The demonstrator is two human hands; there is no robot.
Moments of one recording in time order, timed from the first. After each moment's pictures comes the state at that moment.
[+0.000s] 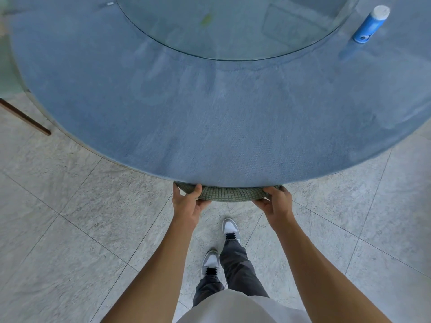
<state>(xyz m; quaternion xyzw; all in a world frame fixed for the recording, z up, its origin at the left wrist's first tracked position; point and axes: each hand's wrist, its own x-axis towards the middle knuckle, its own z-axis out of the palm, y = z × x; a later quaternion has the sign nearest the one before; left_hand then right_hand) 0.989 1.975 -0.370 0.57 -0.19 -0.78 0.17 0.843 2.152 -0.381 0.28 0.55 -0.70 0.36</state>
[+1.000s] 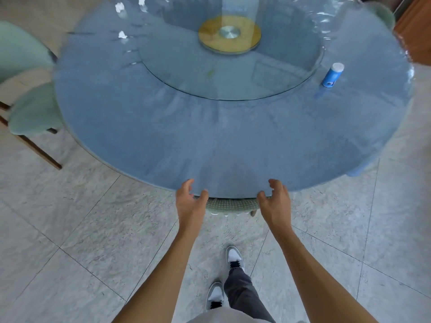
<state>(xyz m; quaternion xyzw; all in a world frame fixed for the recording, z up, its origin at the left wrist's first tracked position) 1.016 1.976 -0.289 0.50 -0.65 -0.54 0.18 0.886 2.138 -0.292 -0.10 0.90 -0.40 0.14</state>
